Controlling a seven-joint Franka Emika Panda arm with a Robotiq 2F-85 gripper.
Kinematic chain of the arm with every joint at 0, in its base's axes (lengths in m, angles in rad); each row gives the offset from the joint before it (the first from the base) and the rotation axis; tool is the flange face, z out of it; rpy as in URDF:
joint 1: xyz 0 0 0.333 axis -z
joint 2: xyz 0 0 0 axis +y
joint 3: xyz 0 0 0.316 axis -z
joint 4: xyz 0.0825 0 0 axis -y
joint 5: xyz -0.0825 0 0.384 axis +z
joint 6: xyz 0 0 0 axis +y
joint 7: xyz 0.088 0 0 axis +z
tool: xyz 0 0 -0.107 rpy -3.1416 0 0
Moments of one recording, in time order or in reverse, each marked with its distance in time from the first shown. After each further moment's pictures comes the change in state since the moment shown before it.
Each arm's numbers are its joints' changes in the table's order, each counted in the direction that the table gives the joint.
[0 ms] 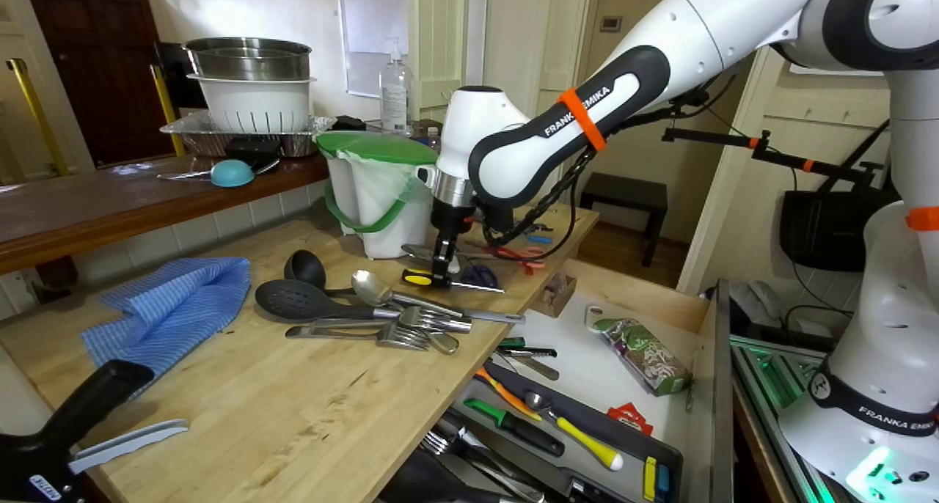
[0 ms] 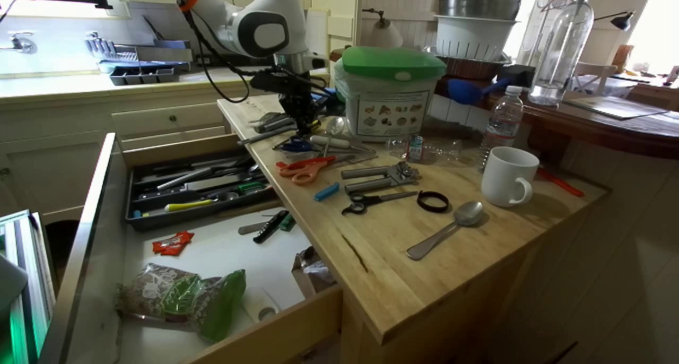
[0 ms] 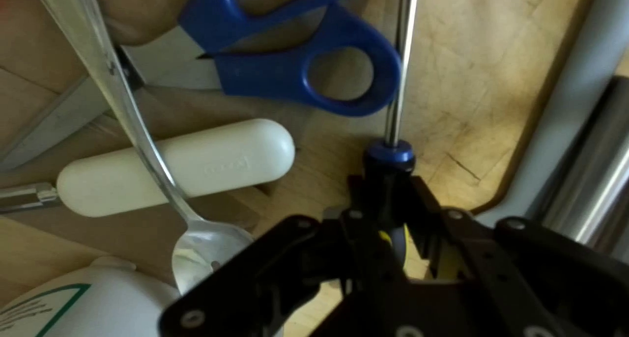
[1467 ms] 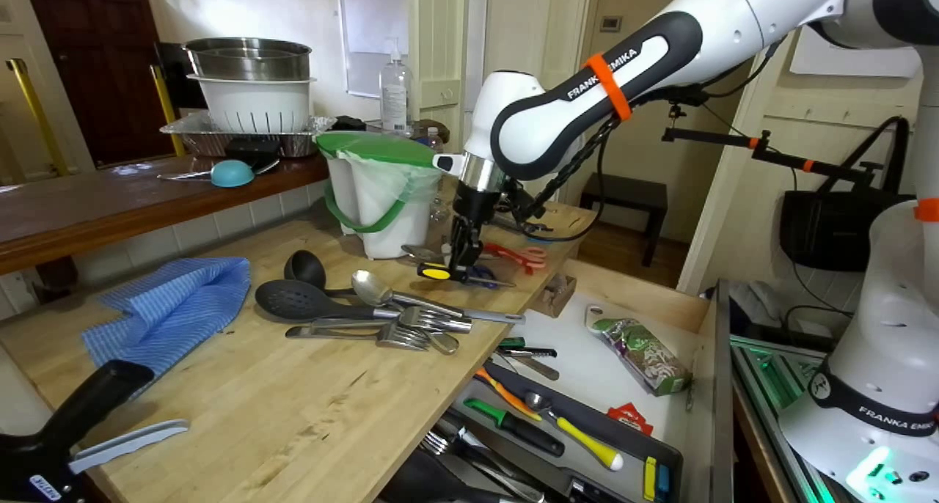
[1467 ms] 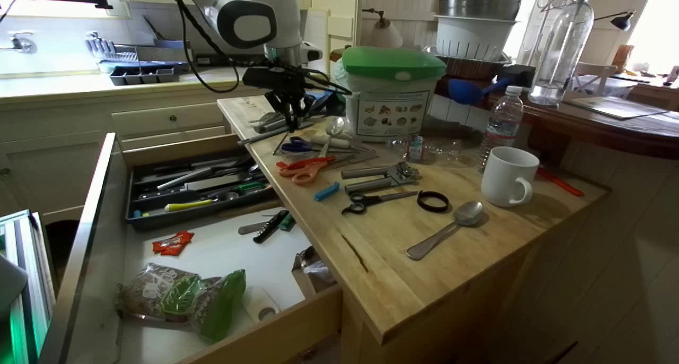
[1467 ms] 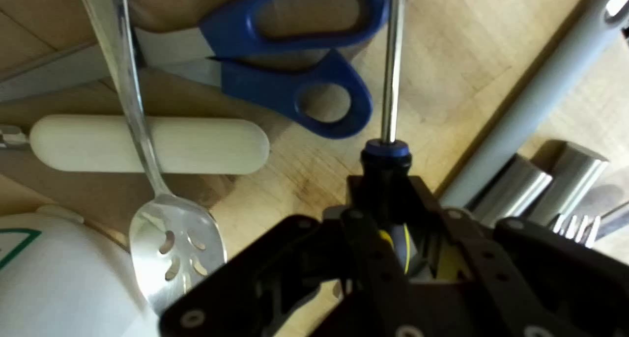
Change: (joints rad) arm 0.073 -0.129 -0.046 -0.135 0.202 -0.001 0.470
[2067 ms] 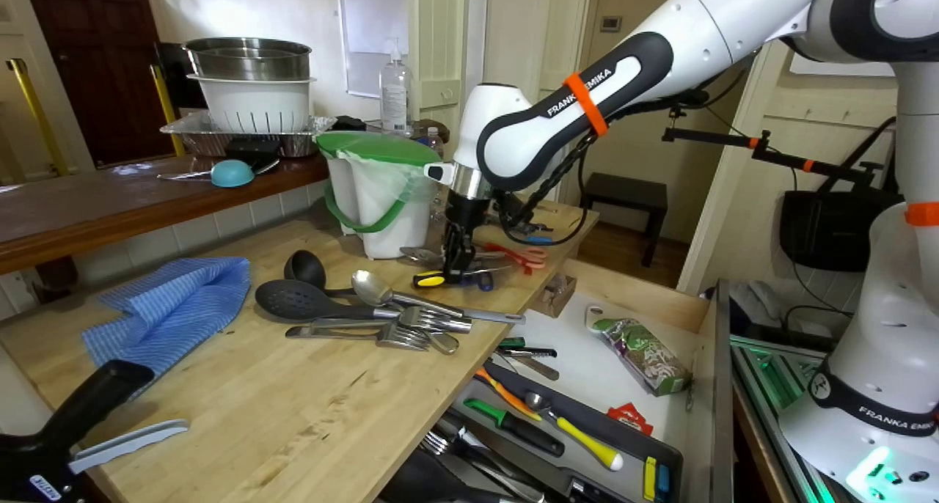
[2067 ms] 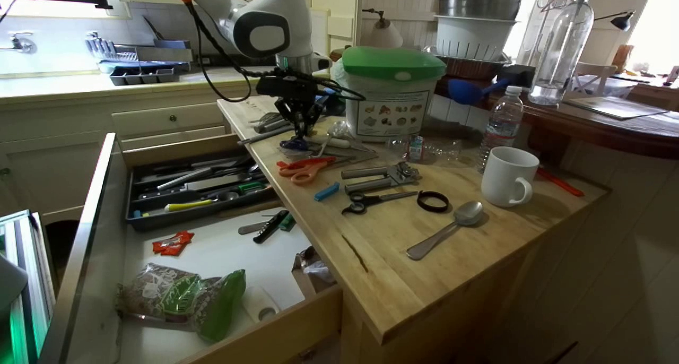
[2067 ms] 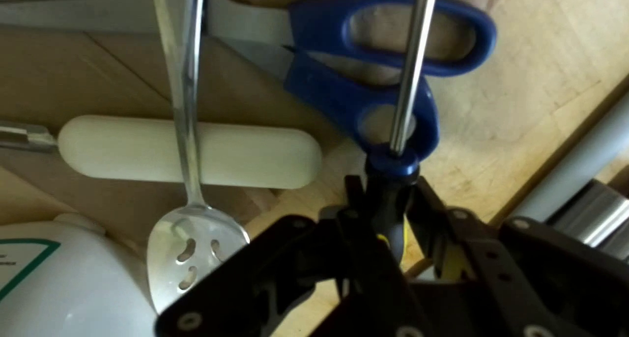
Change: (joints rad) arm 0.000 0.090 0.018 0.085 -0.054 0.014 0.015
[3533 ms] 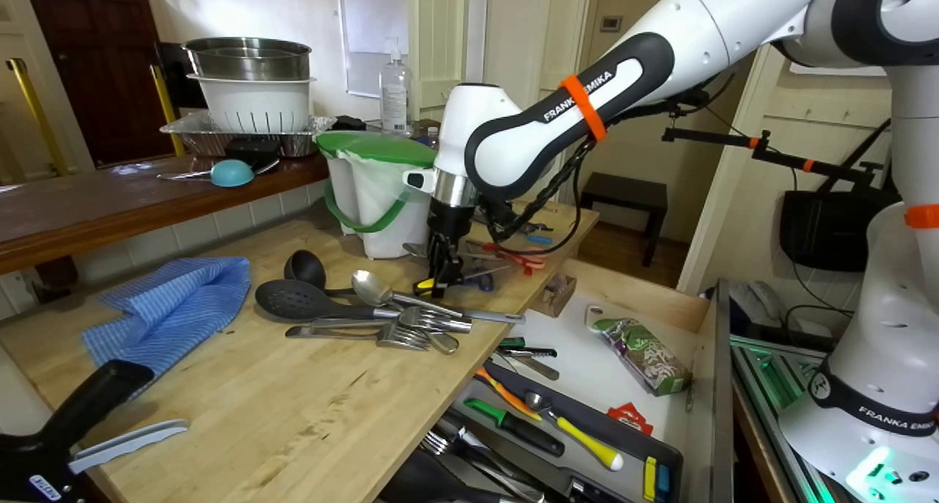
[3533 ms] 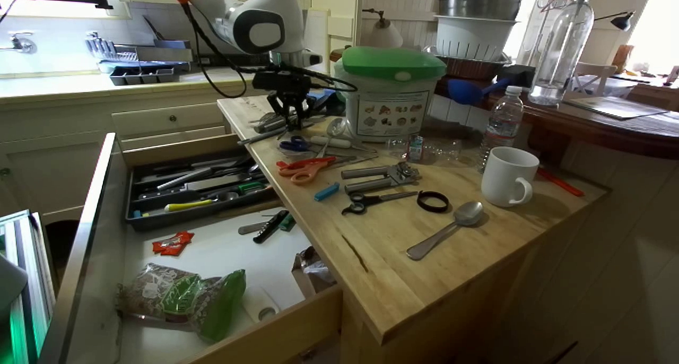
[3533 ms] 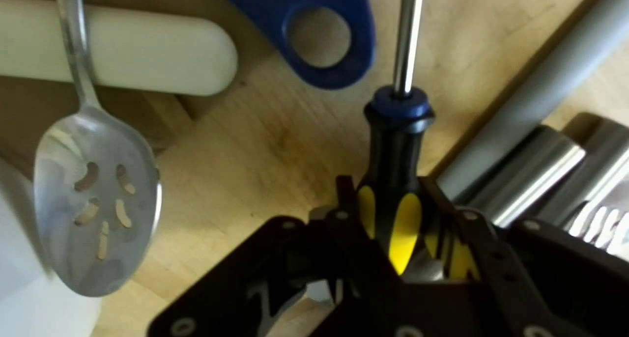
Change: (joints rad) arm -0.033 0.023 -0.050 0.044 -0.052 0.028 -0.032
